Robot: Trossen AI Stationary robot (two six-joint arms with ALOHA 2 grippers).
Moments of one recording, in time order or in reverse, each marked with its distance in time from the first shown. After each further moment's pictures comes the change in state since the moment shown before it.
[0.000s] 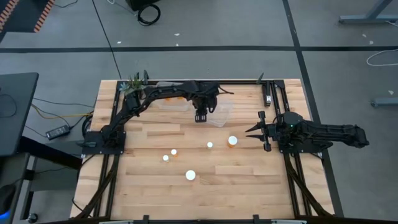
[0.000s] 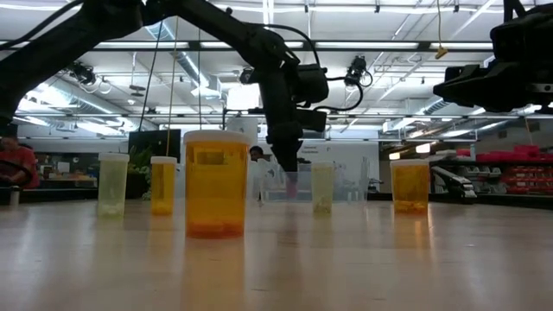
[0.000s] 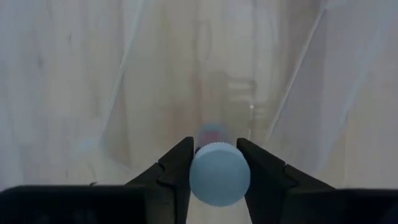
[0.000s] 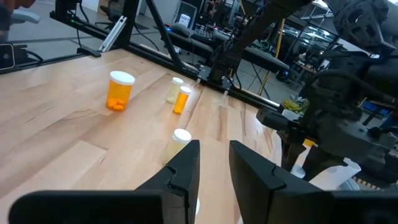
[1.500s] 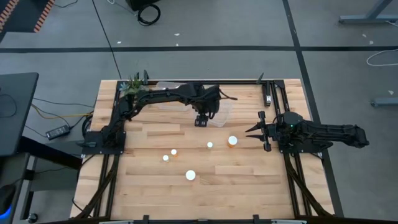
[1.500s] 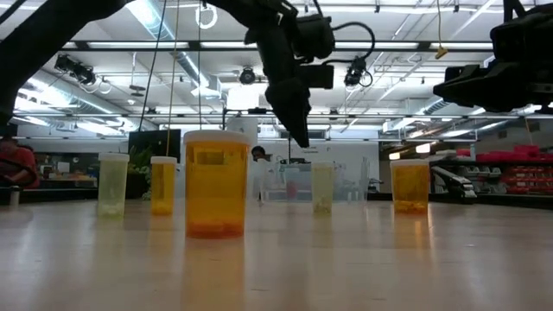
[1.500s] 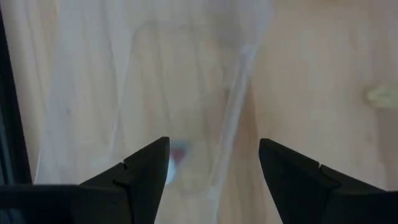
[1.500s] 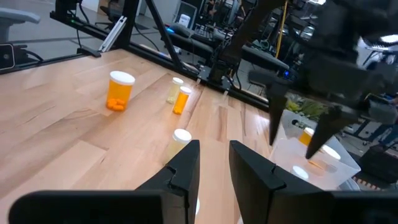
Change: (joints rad) left arm -0.109 -0.126 0.000 -0.021 -0.058 0.040; right arm 0.000 0.001 0.000 0.000 0.000 0.000
